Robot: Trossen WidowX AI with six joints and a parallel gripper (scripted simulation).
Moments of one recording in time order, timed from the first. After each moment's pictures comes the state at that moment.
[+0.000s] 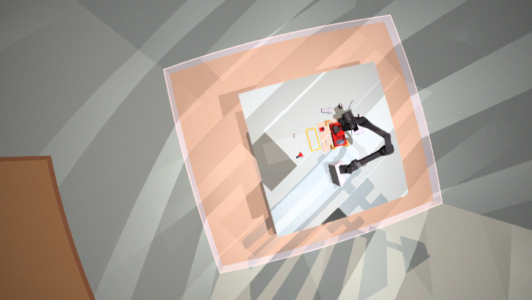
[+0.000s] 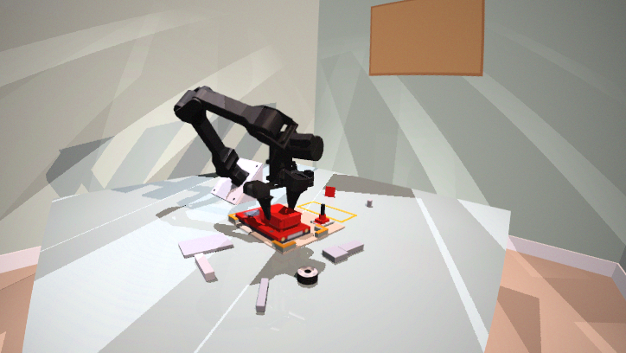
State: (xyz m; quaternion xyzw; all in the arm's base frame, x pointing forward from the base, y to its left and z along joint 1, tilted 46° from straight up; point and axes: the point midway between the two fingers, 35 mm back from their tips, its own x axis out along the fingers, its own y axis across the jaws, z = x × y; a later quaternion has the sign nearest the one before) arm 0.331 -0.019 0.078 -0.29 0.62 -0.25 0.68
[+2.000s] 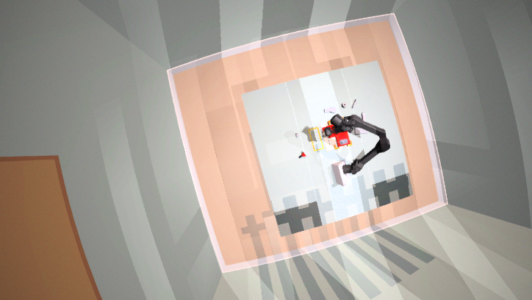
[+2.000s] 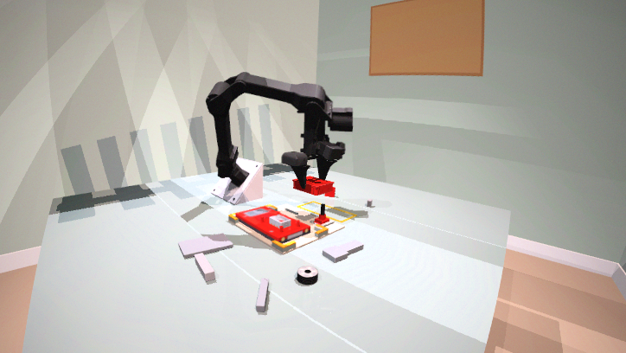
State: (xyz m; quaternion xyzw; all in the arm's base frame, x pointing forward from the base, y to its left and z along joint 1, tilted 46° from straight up) arm 0.322 0.108 0.038 -0.29 0.62 -0.24 0.69
